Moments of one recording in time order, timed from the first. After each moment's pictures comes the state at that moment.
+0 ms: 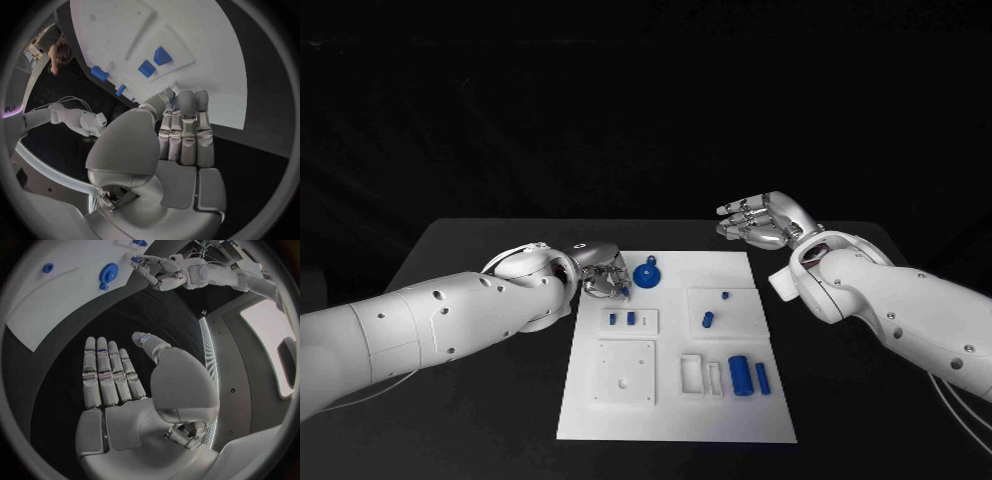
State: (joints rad) left arm 1.31 -0.64 -0.15 1.25 -1.35 -0.19 -0.04; left_hand 1.38 -0.04 0.33 -0.11 0.15 1.19 0.10 0.06 0.06 1.28 0.05 0.06 0.06 1.24 -0.03 0.96 0.40 0.09 1.18 -0.05 0.32 1.31; right arm 1.04 -0.74 0.33 1.36 -1.00 -0.40 0.05; right_hand 1.26 -0.16 0.43 -0.07 0.47 0.93 0.17 0.06 0.06 1.11 0.14 0.07 0.06 1.15 0.12 0.06 0.06 0.08 1.05 0.12 0.08 0.07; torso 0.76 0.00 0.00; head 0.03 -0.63
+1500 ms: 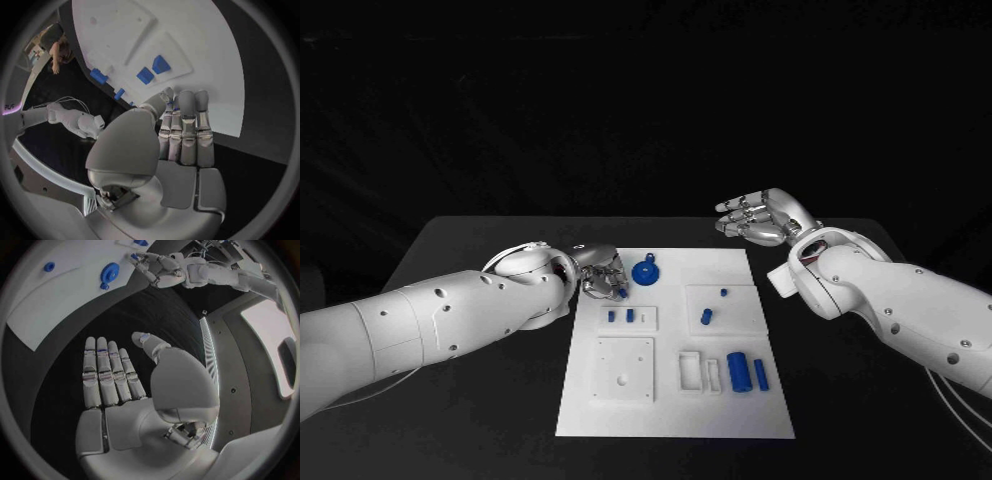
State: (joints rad) left arm 1.30 -0.63 -0.15 1.23 -1.33 -0.15 -0.05; left_hand 1.38 -0.05 0.33 -0.11 0.15 1.19 0.10 0.06 0.06 1.28 0.05 0.06 0.06 1.24 -0.03 0.97 0.39 0.09 1.17 -0.04 0.33 1.31; right arm 1.04 -0.74 0.33 1.36 -1.00 -0.40 0.05; right_hand 1.26 -0.16 0.44 -0.07 0.47 0.93 0.17 0.06 0.06 1.11 0.14 0.07 0.06 1.15 0.12 0.06 0.06 0.08 1.05 0.12 0.08 0.07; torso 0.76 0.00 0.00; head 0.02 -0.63
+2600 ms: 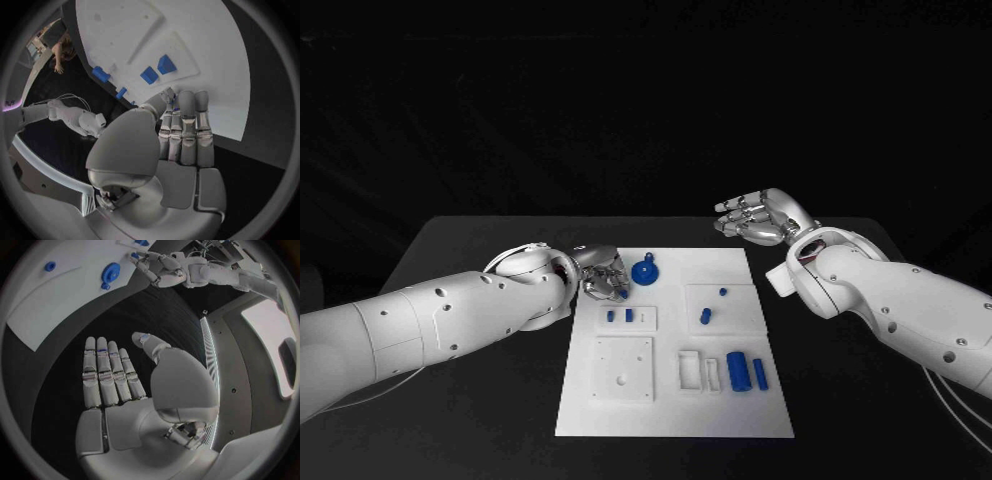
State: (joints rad) left arm 1.30 -0.63 -0.15 1.23 -1.30 -0.15 -0.04; left_hand 1.39 -0.04 0.33 -0.11 0.15 1.19 0.10 0.06 0.06 1.28 0.05 0.06 0.06 1.23 -0.03 0.97 0.39 0.09 1.16 -0.05 0.34 1.31; right arm 1.04 -0.73 0.33 1.35 -1.00 -0.40 0.05; right_hand 1.26 -0.16 0.44 -0.07 0.47 0.93 0.17 0.06 0.06 1.11 0.14 0.07 0.06 1.15 0.12 0.06 0.06 0.08 1.05 0.12 0.08 0.07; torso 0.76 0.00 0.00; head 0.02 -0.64
